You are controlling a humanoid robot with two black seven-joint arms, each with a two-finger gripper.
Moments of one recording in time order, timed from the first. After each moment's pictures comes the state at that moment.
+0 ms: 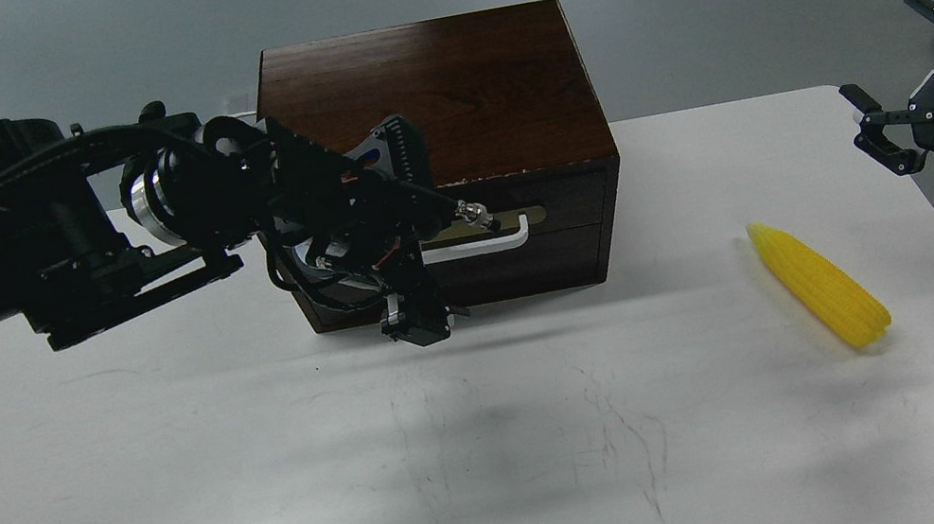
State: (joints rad) left arm -1.45 0.37 0.08 -1.27 2.18 -0.49 -0.49; right arm 0.59 -0.77 0.50 0.91 0.06 0.49 0.49
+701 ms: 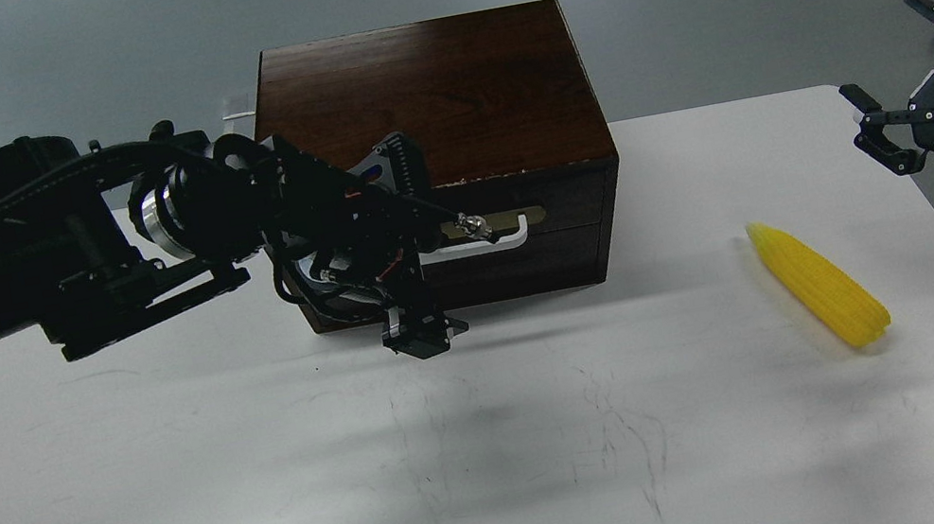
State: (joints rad) left arm -1.42 0.34 0.10 -1.24 2.18 -0.49 -0.49; right arm 0.59 -0.77 0.50 0.91 0.06 0.49 0.49
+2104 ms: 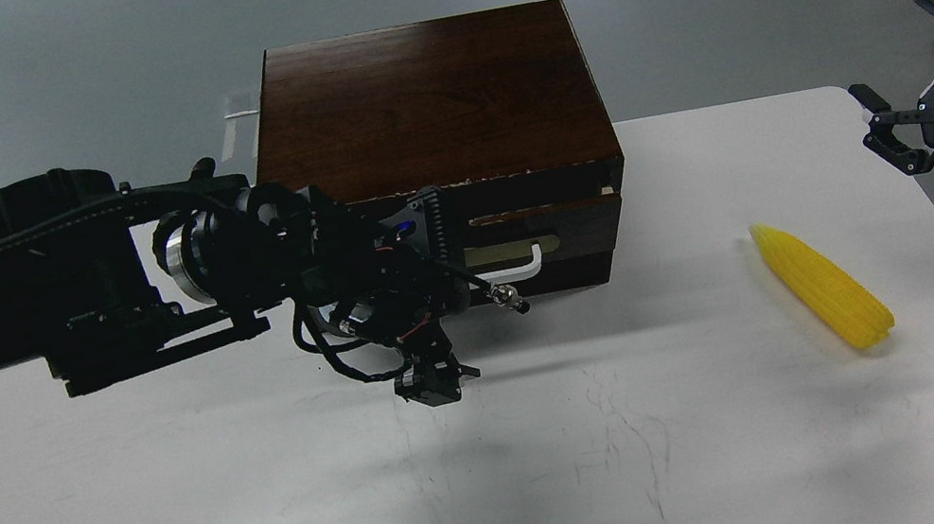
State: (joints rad) left arm -1.43 0.35 0.13 -1.42 2.18 -0.49 -0.49; right arm 0.59 -0.79 0.51 0.91 0.06 0.49 0.49
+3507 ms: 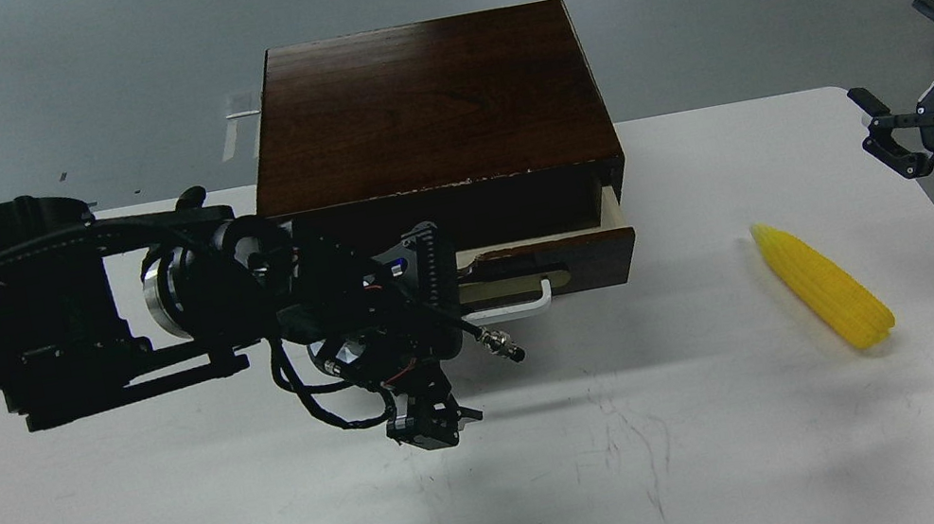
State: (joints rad) left arm -1.42 0.42 0.13 -1.56 2.18 -0.49 -0.49; right arm 0.59 -0.79 0.50 0.91 0.06 0.49 0.49
